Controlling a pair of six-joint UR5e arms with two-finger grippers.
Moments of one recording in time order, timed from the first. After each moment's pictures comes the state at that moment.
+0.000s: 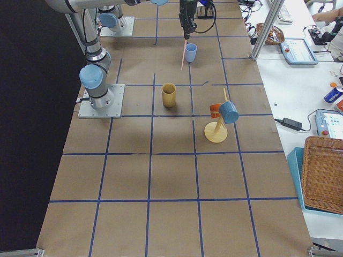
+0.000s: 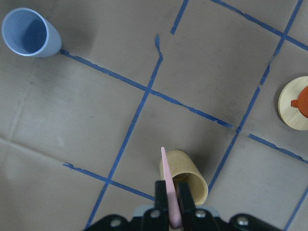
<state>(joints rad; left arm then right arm) -1.60 -1.53 -1.65 -1.58 1.59 0.06 1.53 -1.58 1.42 -1.47 -1.57 -0.47</state>
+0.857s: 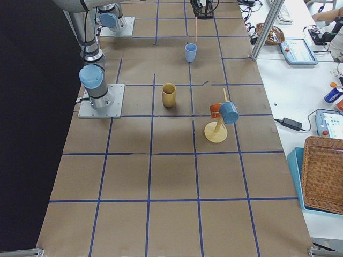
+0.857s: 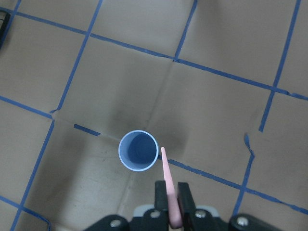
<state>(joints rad) -1.60 -1.53 -1.65 -1.57 1.59 0.06 1.77 -1.45 1.39 -1.78 -1.41 -0.13</state>
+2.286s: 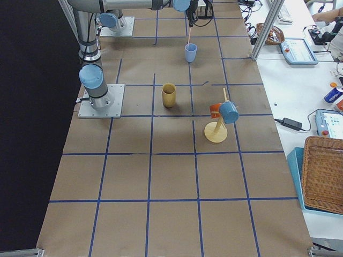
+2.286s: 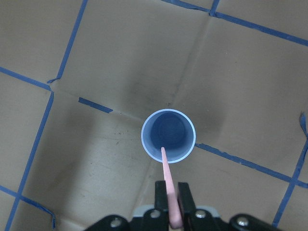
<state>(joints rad) -1.60 -1.53 -1.65 -1.57 1.60 0.06 1.86 -1.36 1.49 -1.84 -1.43 -0.06</state>
